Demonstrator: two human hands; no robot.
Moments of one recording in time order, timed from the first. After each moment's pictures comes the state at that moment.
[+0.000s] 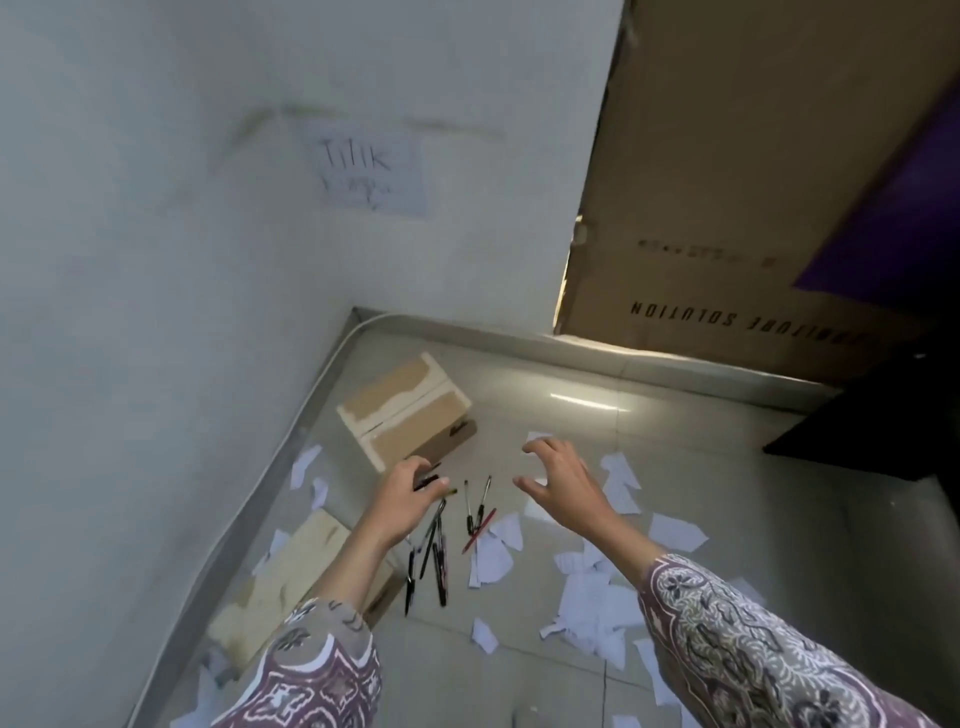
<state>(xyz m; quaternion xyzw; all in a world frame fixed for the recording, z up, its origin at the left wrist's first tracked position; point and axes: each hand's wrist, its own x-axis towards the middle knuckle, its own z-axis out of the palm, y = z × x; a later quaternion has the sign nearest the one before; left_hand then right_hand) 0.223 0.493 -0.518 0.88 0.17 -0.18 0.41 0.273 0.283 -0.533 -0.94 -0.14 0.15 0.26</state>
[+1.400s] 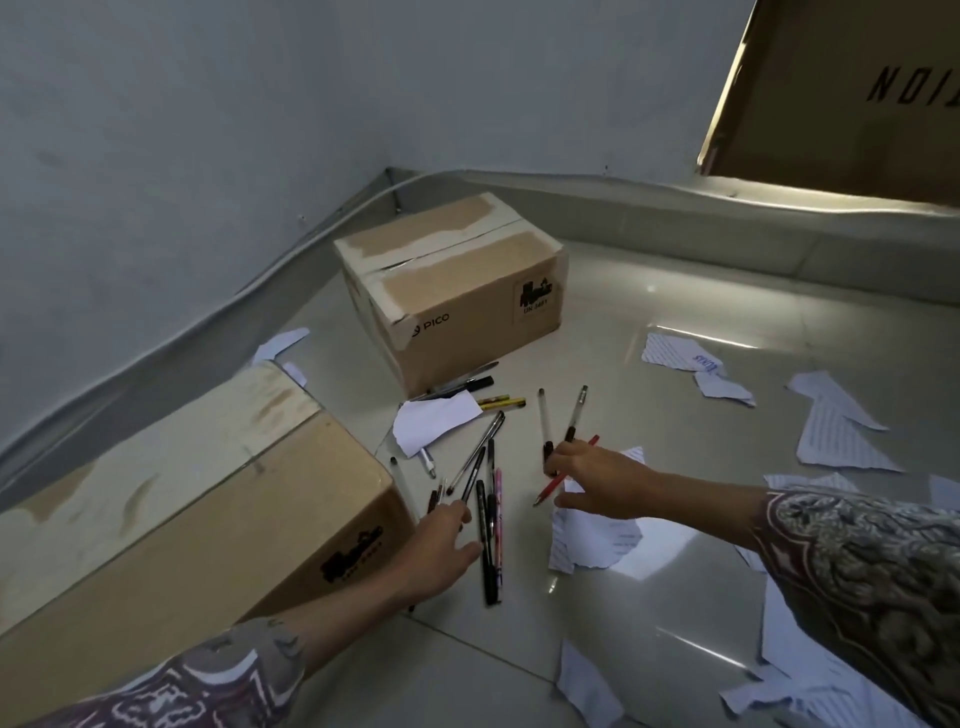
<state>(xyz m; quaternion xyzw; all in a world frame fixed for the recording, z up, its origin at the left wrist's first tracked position) 0.172 0.560 -1.115 0.93 0.08 -0.16 0.33 0.305 0.360 -1.096 -0.88 -0.43 0.19 0.05</state>
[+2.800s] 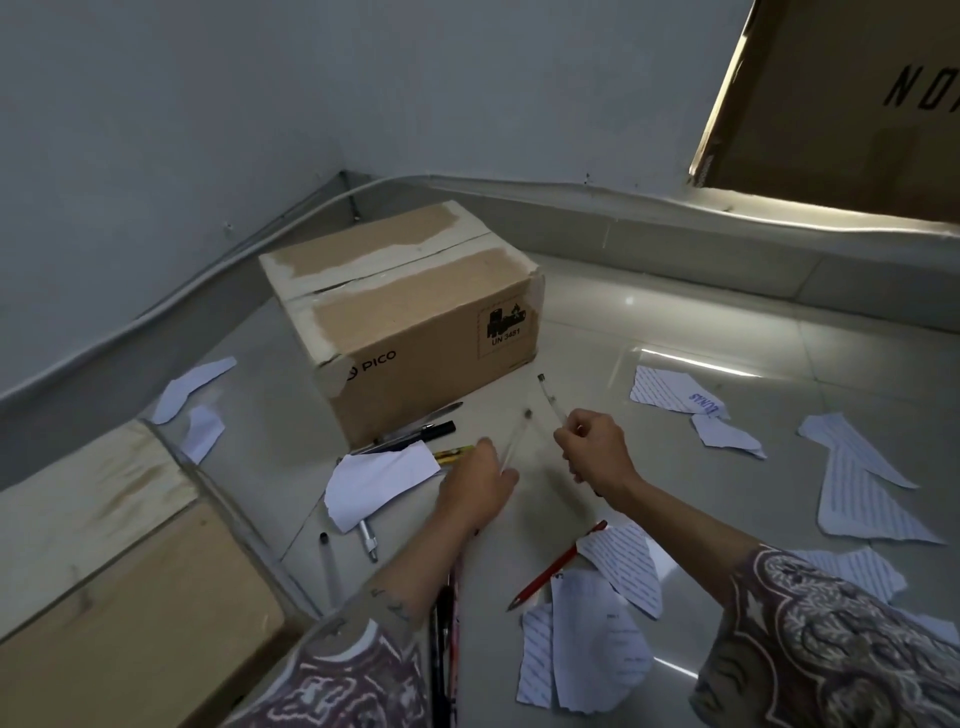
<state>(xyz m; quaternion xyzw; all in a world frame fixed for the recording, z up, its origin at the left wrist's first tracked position) 0.356 0.512 -1.129 0.92 0.14 -0.10 0.35 0.417 0.372 -1.133 -0.86 -0.02 0.10 0.50</state>
